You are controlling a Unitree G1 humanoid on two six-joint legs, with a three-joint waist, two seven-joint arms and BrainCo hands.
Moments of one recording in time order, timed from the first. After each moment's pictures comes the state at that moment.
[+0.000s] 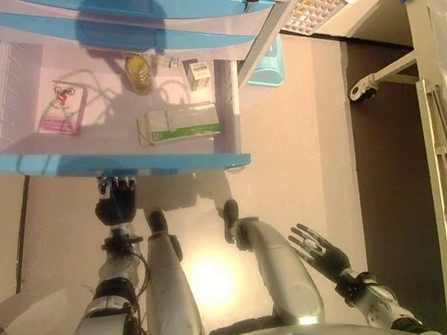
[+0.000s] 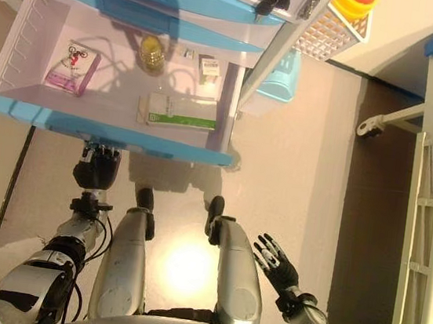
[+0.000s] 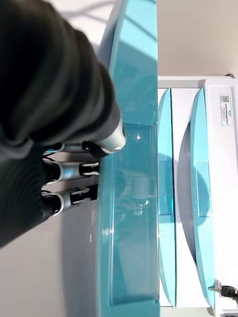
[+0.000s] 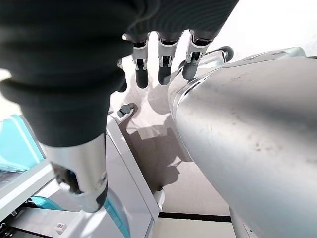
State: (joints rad) left arm -0.37 0.33 0.05 1.00 -1.76 -0.01 -1.09; right arm 0.04 -0.29 0.27 0.86 0.95 -0.17 0.56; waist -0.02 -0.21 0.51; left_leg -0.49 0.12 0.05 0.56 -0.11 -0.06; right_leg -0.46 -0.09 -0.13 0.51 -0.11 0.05
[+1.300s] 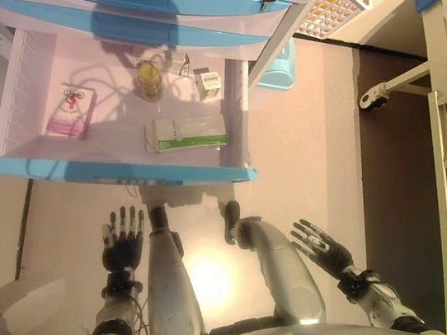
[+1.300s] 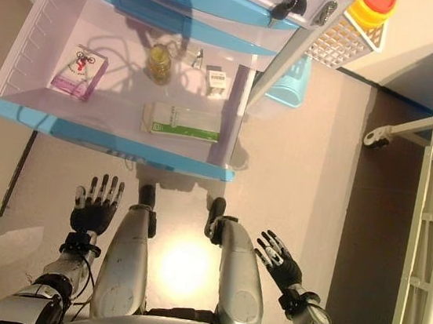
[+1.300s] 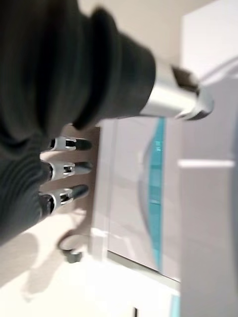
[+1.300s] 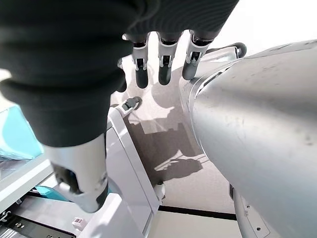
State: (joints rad) left arm -0.20 0.33 0.09 1.12 -1.67 0.02 -0.75; right arm 0.04 -0.29 0.23 0.86 0.94 -0.18 0.59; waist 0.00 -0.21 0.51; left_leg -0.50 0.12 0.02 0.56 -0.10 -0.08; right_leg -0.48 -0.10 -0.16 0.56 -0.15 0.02
